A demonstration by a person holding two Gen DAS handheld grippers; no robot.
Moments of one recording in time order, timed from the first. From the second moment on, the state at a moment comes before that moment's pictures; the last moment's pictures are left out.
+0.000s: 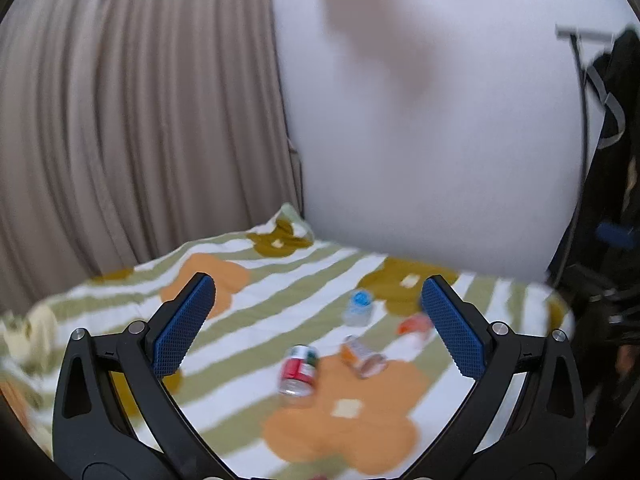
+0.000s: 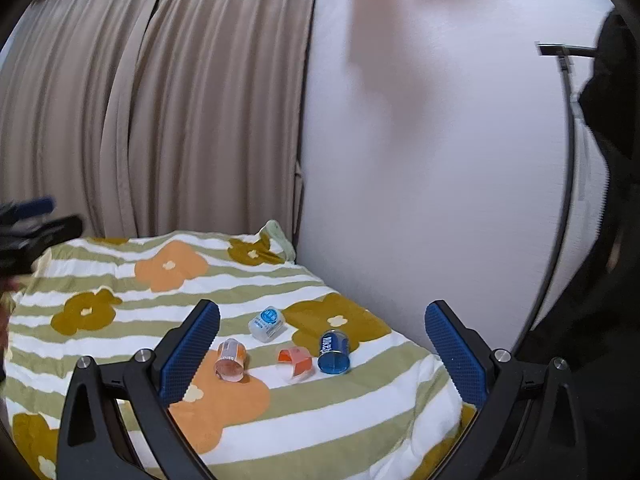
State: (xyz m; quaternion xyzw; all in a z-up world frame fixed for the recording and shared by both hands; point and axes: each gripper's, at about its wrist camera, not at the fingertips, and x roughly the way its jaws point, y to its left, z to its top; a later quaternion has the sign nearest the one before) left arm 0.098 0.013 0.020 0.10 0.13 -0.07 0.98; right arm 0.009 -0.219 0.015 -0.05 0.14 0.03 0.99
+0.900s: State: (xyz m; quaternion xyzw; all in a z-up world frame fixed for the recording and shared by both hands) left arm 0.393 0.049 -0.242 0.11 0.62 -0.12 0.77; right arm 0.126 -0.181 -0.084 -0.06 0.23 0.11 0.96
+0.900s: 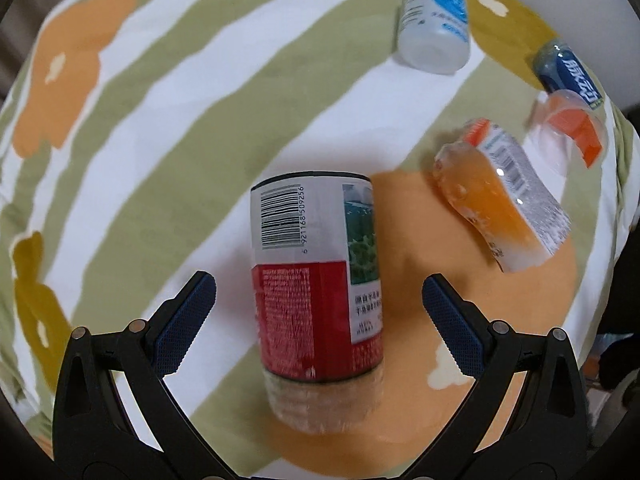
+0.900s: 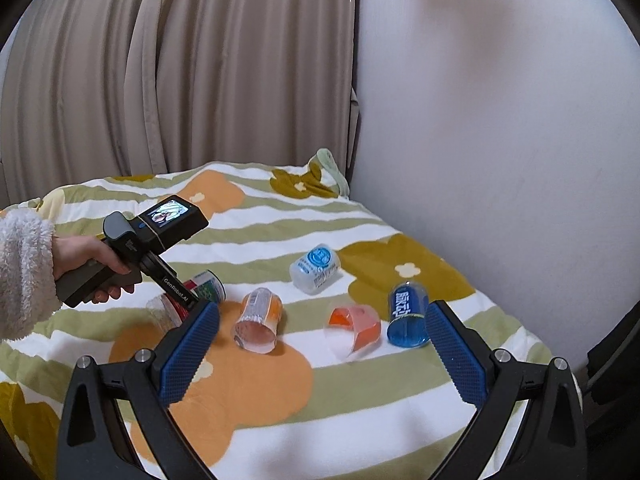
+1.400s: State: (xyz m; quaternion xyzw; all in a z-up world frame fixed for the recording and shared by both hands) left arm 0.359 0.047 -0.218 0.10 0.62 -0.14 0.77; right arm 0.115 -0.178 -0.072 -0.07 0.22 0.11 0.97
